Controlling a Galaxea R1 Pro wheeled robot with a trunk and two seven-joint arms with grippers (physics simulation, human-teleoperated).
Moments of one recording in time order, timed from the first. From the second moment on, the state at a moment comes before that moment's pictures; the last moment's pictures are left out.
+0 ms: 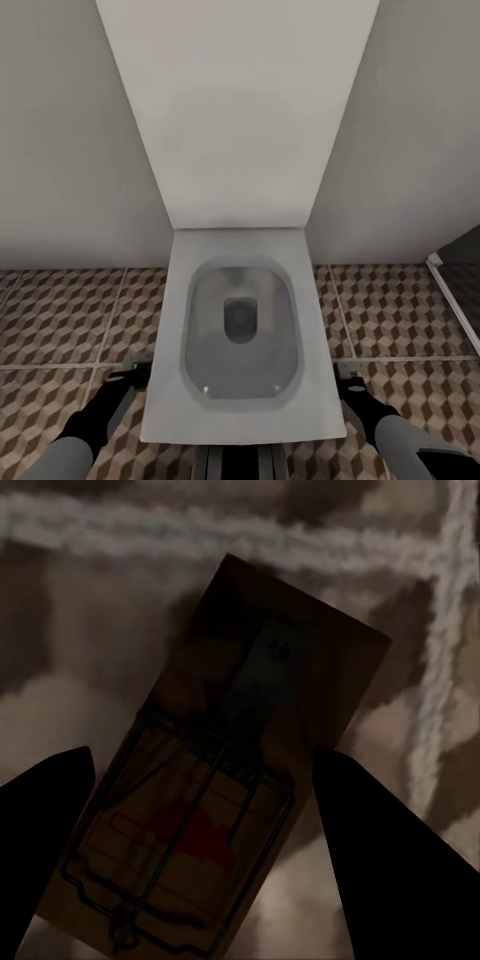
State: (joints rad) left arm -0.57 0.10 0.02 -0.62 0.10 0.32 0.17; right arm -0.74 -0.08 -0.04 -0.14 0.14 0.03 -0.16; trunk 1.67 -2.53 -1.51
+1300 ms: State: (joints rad) left arm -0.57 0.09 0.02 -0.56 0.10 0.31 0.25; right arm -0.74 -0.08 -0.04 -0.14 0.14 0.03 -0.16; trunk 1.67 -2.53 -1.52
